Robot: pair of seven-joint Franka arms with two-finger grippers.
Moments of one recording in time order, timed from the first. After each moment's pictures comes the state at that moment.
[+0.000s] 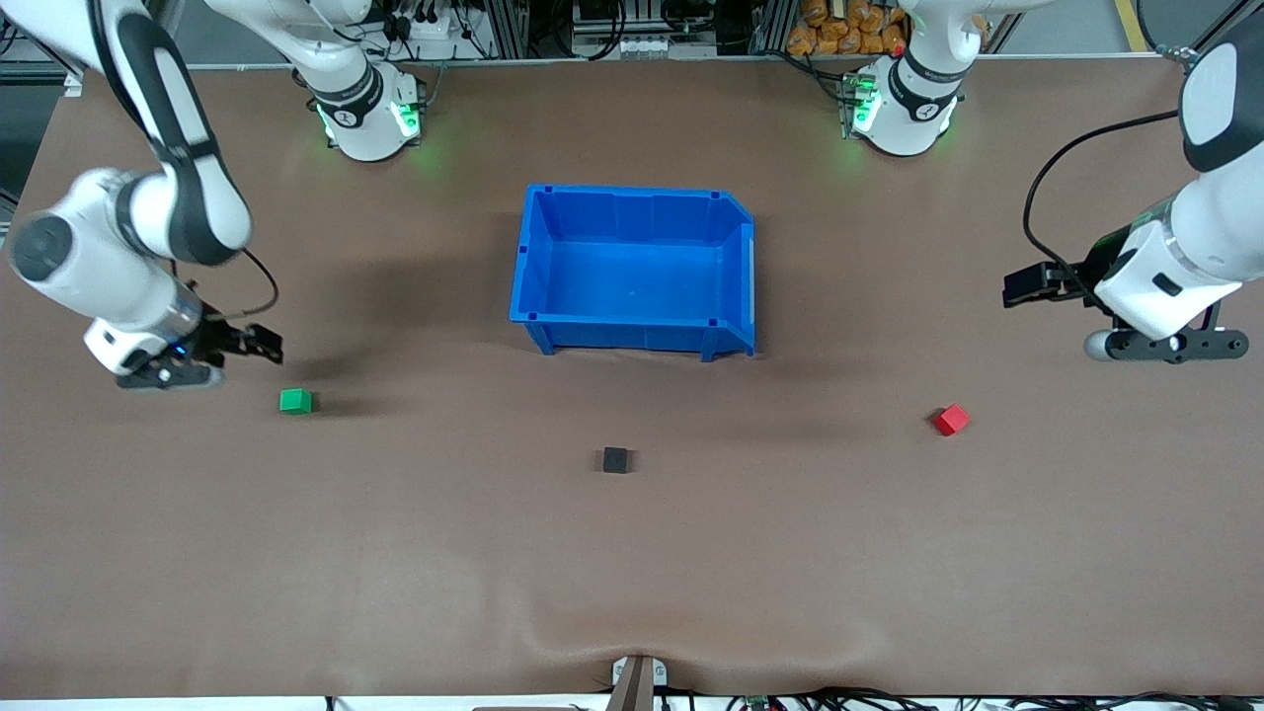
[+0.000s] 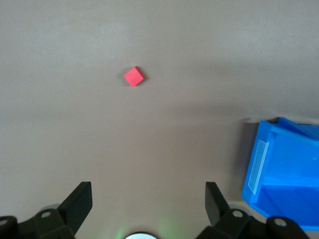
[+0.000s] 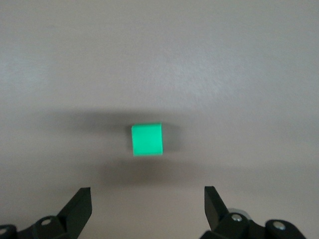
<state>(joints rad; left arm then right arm) 0.04 0.15 -0.16 -1.56 0.03 1.58 -0.12 -0.09 0.23 -0.04 -2.25 0.03 2.50 -0.23</state>
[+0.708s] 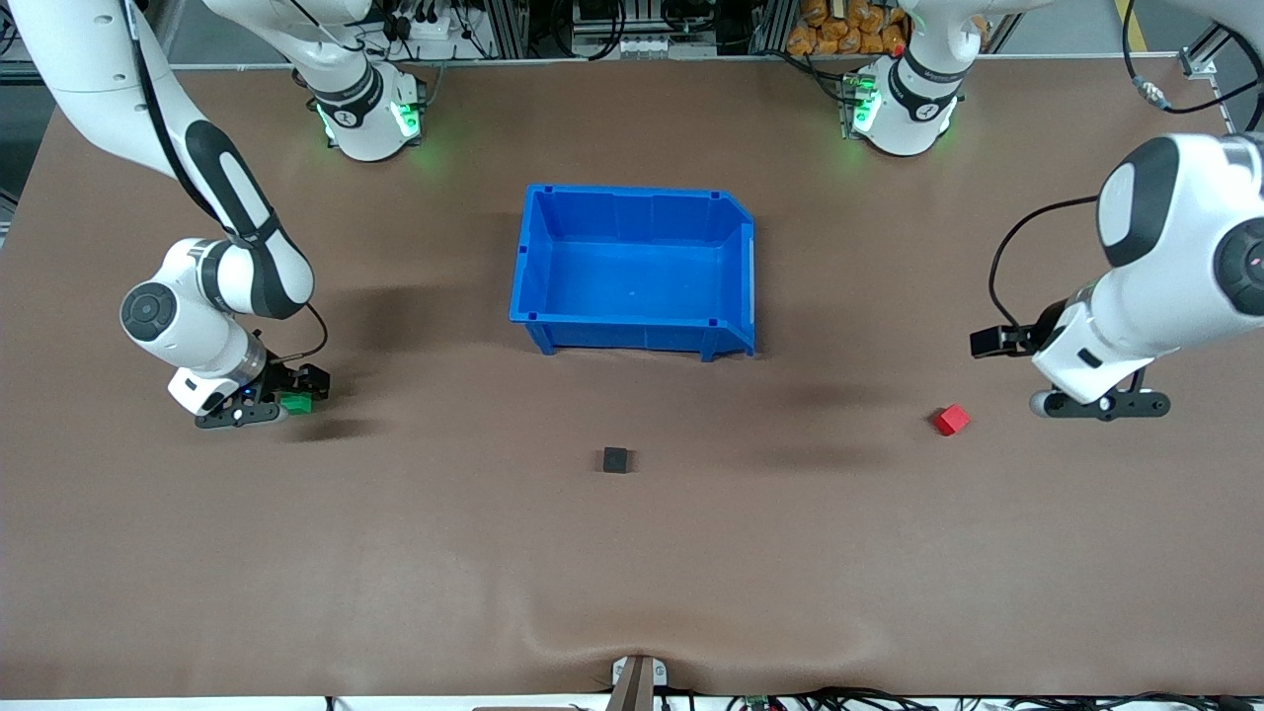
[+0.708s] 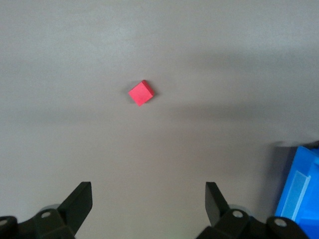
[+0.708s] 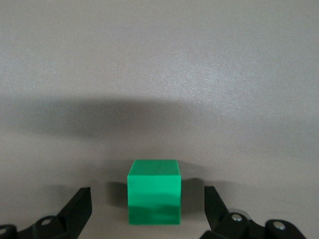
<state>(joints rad) 0.04 0.26 -0.17 -1.66 0.10 1.77 -0.14 -0.06 0.45 -0.04 -2.19 0.03 2.67 -0.24</state>
